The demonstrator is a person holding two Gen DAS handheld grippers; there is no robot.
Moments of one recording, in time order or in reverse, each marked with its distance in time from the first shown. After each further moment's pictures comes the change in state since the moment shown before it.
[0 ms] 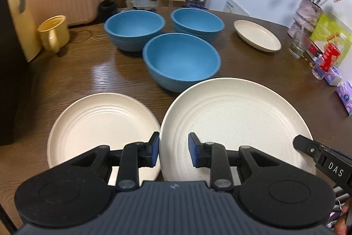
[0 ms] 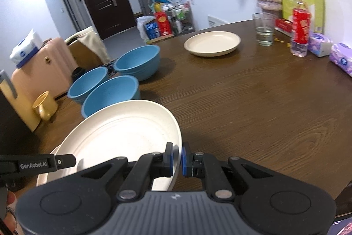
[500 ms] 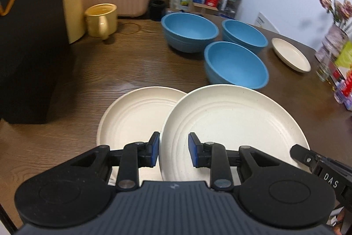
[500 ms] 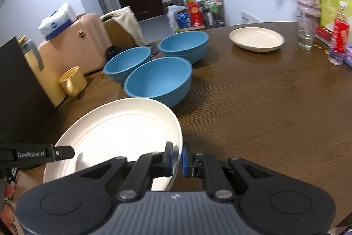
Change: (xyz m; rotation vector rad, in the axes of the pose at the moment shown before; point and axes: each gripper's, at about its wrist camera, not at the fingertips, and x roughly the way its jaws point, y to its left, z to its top) left arm -0.021 0.080 -0.013 -0.147 -0.033 0.085; right arm 0.010 0.073 -0.018 -0.119 0.052 0.106
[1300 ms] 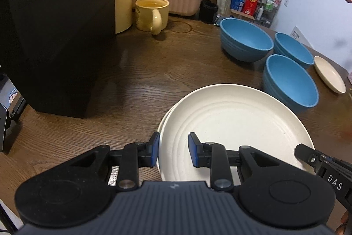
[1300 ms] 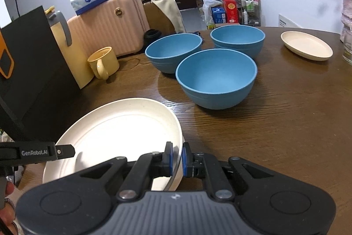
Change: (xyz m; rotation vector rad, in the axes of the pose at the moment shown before) left arm 0.017 0.067 0.001 -0.120 -0.009 0.136; right arm 0.053 0.068 0.004 -0.131 0.040 0.109
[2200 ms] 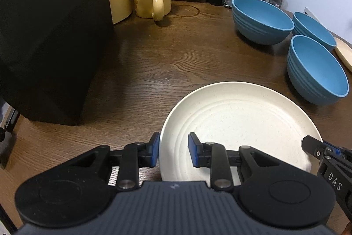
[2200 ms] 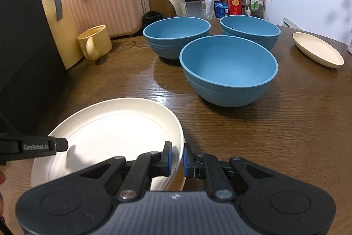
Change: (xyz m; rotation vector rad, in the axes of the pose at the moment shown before) left arm 0.053 -0.008 0.005 0.067 0.056 0.077; right arm 0.060 0.015 0.000 -0.090 0.047 -0.068
